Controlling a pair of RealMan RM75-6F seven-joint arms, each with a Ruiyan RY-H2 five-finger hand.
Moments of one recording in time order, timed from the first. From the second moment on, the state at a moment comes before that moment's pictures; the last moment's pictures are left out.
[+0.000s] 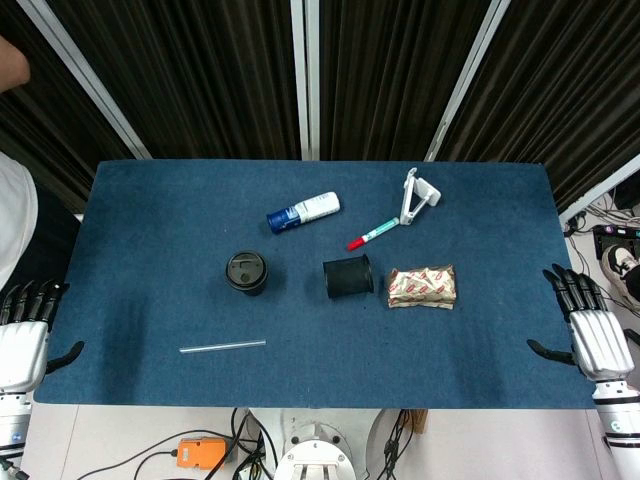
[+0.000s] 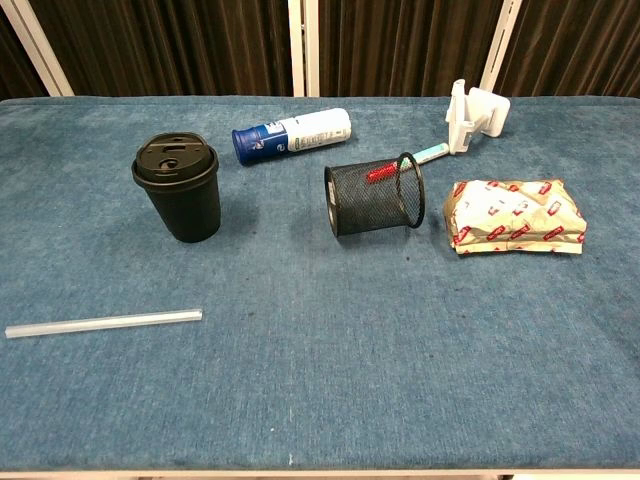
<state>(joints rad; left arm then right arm) -0.03 -1.18 -0.04 -1.60 1.46 1.54 0.19 0.12 -1.09 0.05 -1.58 -1.56 1.44 0.13</state>
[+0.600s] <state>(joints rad) -0.11 -1.29 -0.01 -1.68 1.54 1.43 0.35 0.09 -1.02 0.08 -1.63 -1.53 1.51 0.11</state>
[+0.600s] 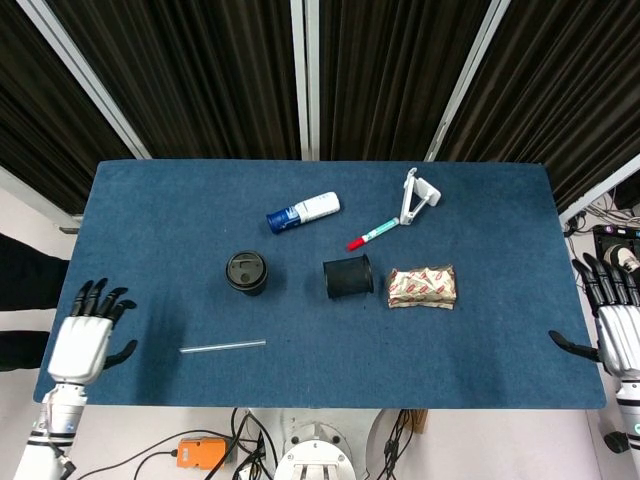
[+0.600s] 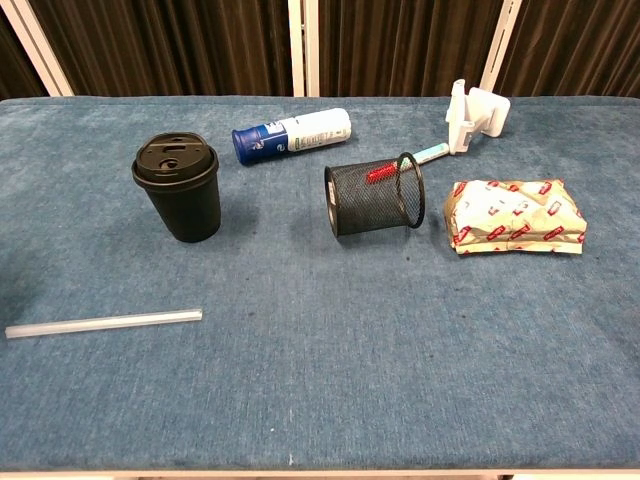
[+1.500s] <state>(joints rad) -0.27 -1.61 -0.02 -1.71 1.39 1.19 0.87 0.11 -1.04 0.08 -1.63 -1.49 1.44 0.09</state>
